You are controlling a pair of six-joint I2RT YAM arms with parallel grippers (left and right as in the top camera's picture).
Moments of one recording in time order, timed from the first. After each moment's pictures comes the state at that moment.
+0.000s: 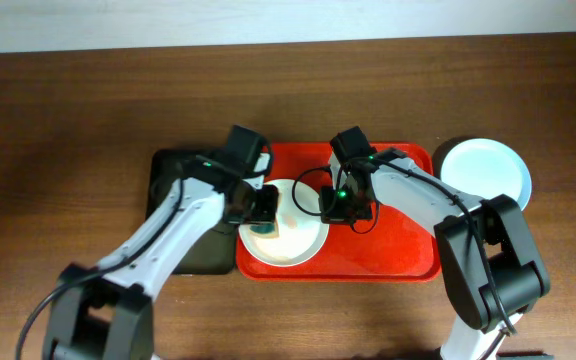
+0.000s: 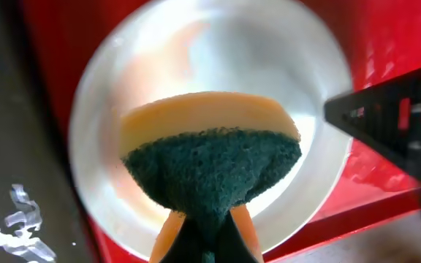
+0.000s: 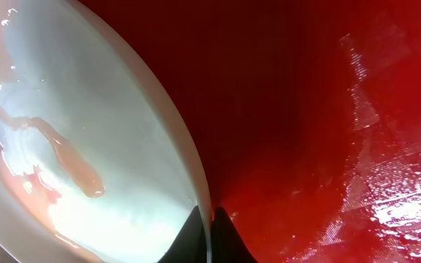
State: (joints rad) left arm -0.45 1.70 1.18 -0.81 0.21 -0.34; right arm 0.39 1.91 1.17 -0.69 -0.37 0.37
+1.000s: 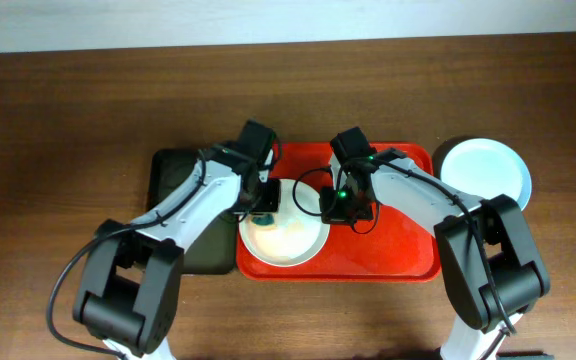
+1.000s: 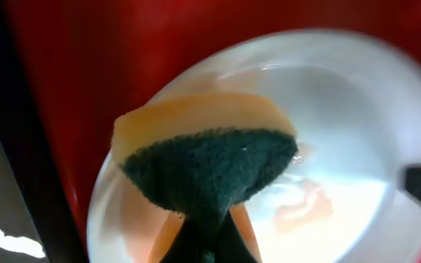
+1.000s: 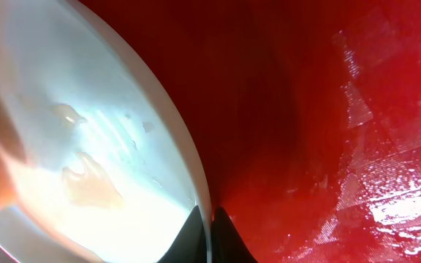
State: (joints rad) left arm -0.44 1.88 1.26 -0.77 0.12 -0.34; right arm 0.39 1.91 1.17 -0.70 -0.36 0.37
